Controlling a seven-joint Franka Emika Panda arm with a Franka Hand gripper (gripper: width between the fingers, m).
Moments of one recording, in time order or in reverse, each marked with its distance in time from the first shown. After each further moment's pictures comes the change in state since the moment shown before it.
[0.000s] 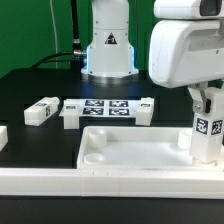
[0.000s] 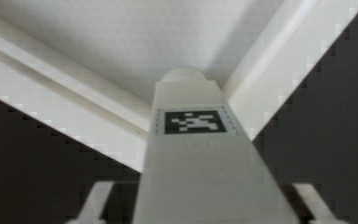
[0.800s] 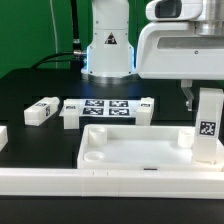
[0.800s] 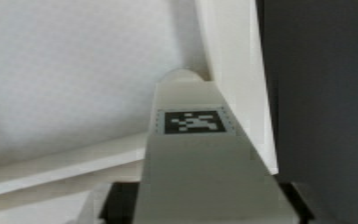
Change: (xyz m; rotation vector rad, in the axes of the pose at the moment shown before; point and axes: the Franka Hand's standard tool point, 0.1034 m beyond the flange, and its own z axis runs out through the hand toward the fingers) arm -0.002 0.002 0.002 0.018 -0.012 0.784
